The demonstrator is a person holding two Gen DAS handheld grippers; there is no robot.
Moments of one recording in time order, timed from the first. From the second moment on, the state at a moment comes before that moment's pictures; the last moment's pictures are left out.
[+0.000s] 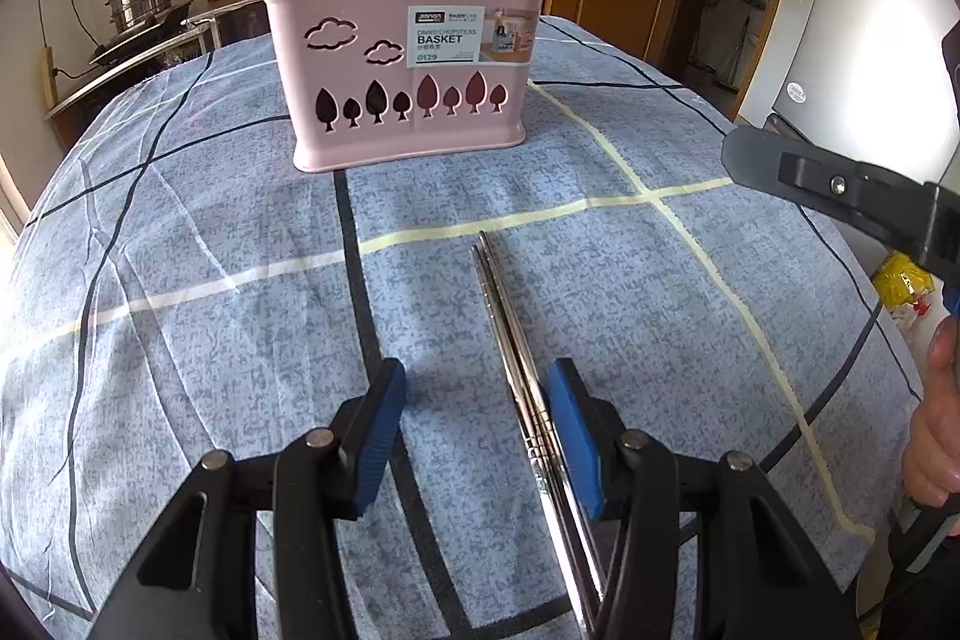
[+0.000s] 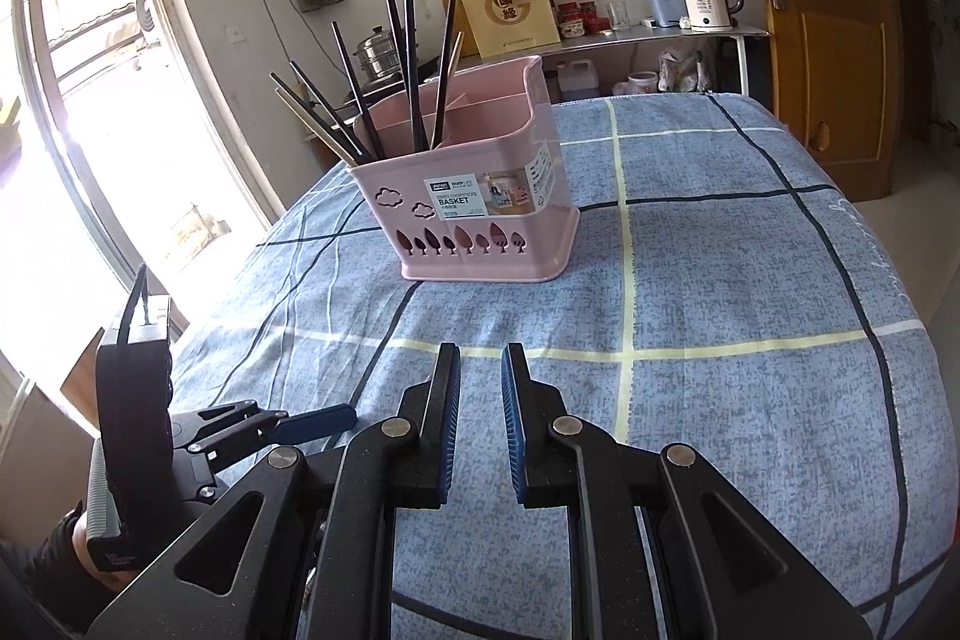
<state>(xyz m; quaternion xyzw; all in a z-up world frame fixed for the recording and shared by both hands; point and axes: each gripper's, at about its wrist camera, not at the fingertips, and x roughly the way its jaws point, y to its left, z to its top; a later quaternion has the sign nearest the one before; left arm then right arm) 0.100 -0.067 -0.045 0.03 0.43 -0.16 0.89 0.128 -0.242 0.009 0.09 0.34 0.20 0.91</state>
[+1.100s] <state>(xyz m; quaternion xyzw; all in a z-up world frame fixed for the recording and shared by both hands) 0.085 0.025 -0.044 -0.04 0.42 -0.06 0.90 0.131 -0.232 0.003 0.08 0.35 0.22 0.91</state>
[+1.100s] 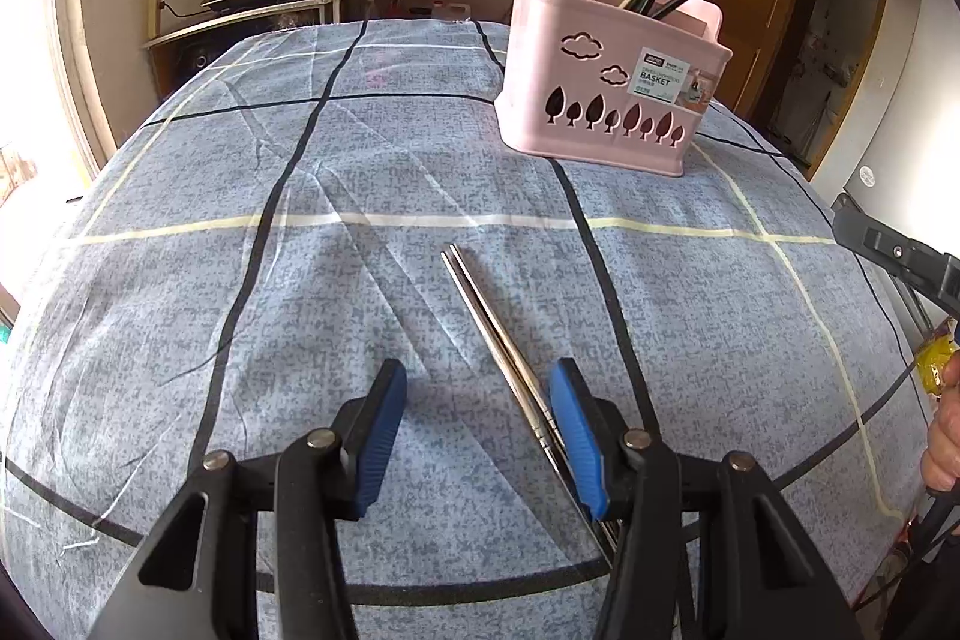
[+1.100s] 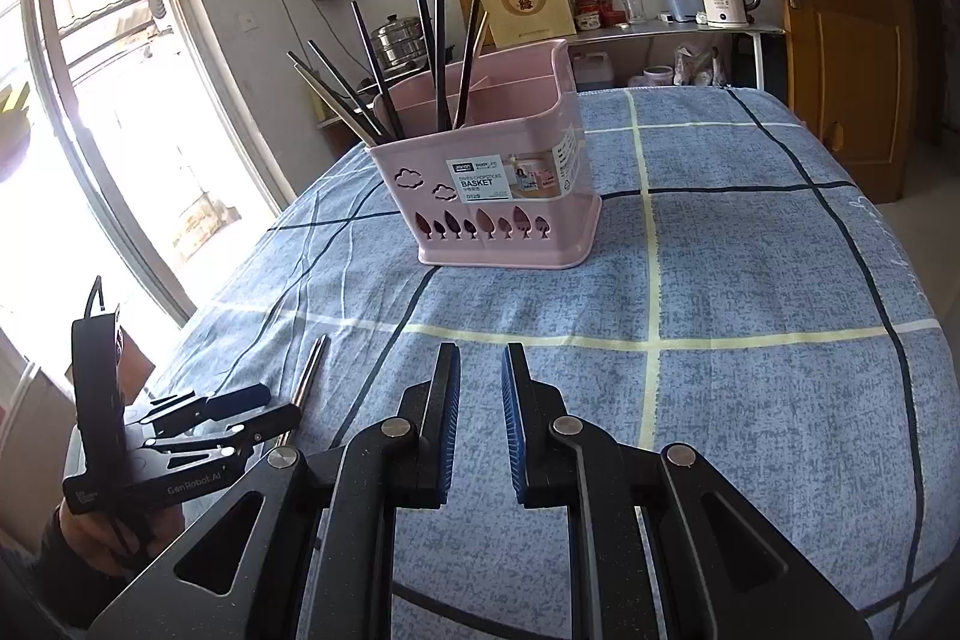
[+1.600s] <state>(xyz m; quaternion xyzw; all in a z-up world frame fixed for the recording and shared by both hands) 0.086 0.035 -0.045 -0.06 0.43 -0.02 0.90 0.131 -0.232 0.002 0.08 0.35 0.22 0.91</state>
